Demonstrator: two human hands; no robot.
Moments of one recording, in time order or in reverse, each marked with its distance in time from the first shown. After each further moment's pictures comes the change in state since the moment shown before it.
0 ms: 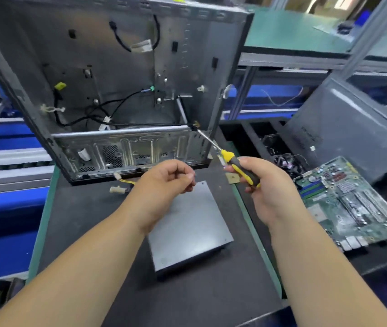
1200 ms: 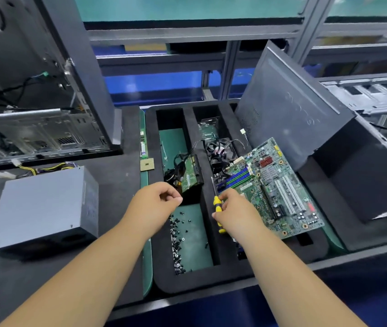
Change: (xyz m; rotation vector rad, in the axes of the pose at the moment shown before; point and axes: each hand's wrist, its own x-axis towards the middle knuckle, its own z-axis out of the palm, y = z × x) left_hand 0.039 -0.072 0.268 0.664 0.243 -0.160; right_hand 0.079 0.082 -0.272 -1.043 -0.198 0.031
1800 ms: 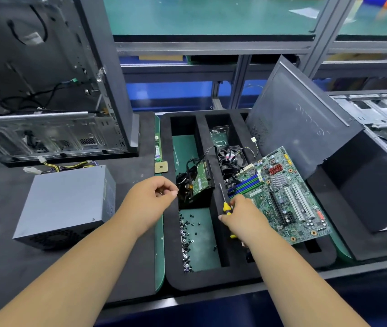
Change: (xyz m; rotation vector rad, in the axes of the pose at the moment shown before) left_hand -0.011 -0.010 -0.042 -0.075 0.059 0.070; right_hand 0.003 -0.006 0.006 -0.180 -0.002 0.034
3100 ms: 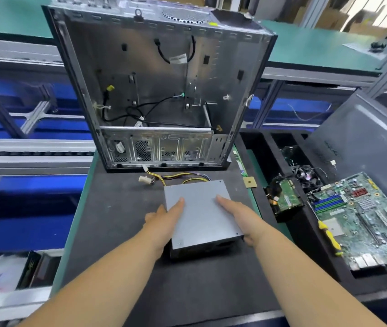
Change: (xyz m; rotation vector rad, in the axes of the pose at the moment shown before) left_hand 0.004 -0.174 -0.190 -0.364 -0.119 -0.606; right_hand -0.042 -0.264 0.103 0.985 -0.386 0.070
